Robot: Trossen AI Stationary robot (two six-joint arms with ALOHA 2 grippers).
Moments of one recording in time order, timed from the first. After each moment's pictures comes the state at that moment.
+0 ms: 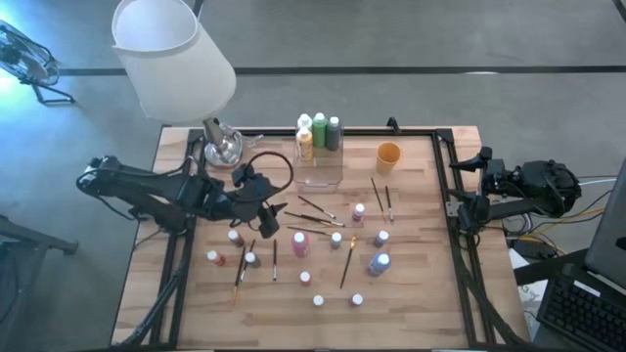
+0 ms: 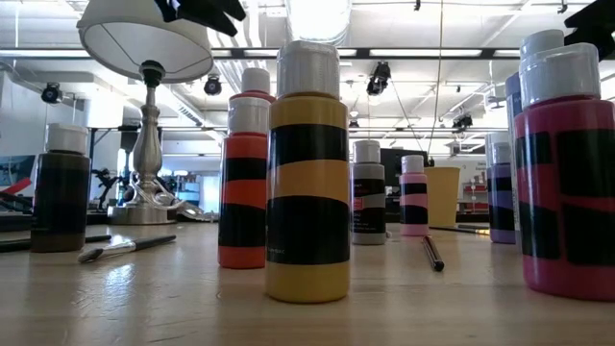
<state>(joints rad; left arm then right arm) -0.24 1.22 1.23 -0.73 -0.58 -0.46 0.20 0.03 0.77 -1.04 0.44 0.18</state>
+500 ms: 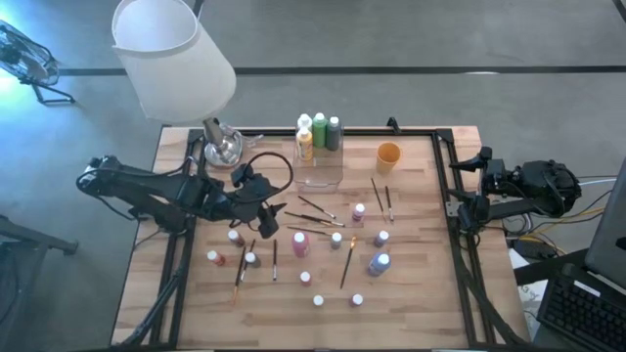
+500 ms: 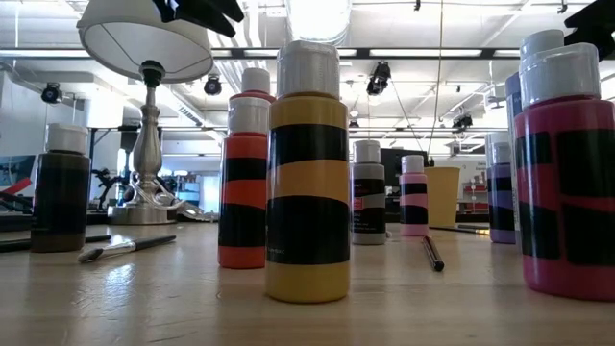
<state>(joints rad) -0.25 1.22 1.23 -0.75 -0.58 -0.47 0.20 0.03 0.77 -1.04 0.44 0.18</state>
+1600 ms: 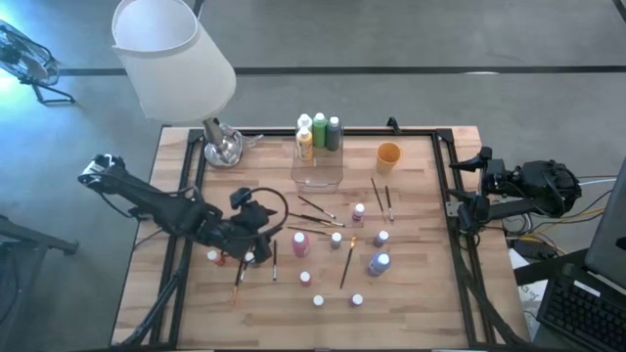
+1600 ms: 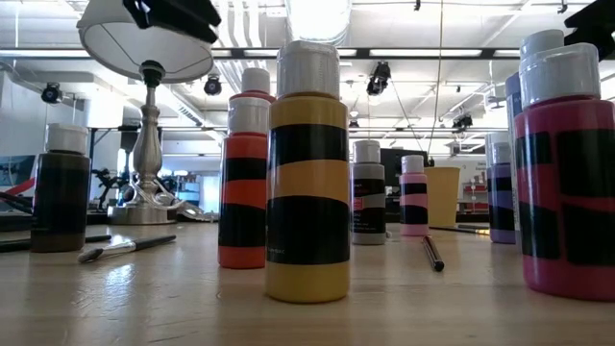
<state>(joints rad) -0.45 1.22 1.08 -0.65 -0.68 -0.55 0.20 0.03 0.77 -1.04 0.44 0.18</state>
